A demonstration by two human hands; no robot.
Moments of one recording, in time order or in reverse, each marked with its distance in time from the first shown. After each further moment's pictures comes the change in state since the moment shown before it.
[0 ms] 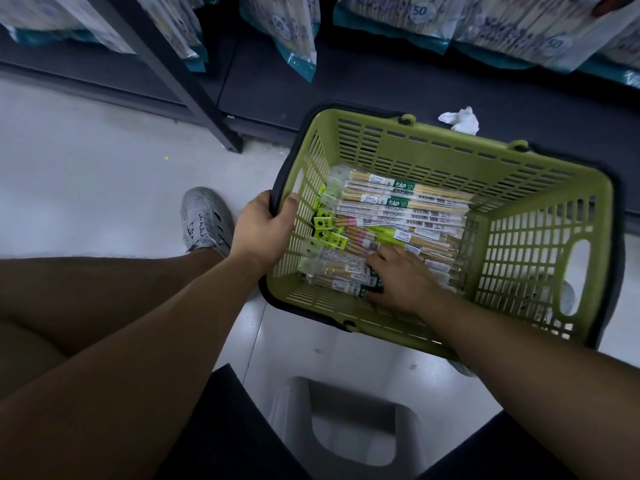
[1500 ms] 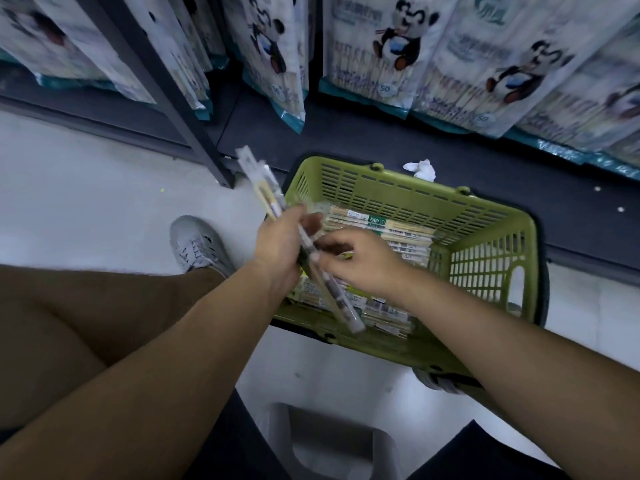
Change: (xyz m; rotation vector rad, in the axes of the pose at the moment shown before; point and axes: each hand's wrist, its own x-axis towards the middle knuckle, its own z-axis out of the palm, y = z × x) left_hand -0.033 0.078 0.018 -0.921 -0.116 -0.411; right_hand -0.024 -0.061 -0.138 0.791 0.213 -0.069
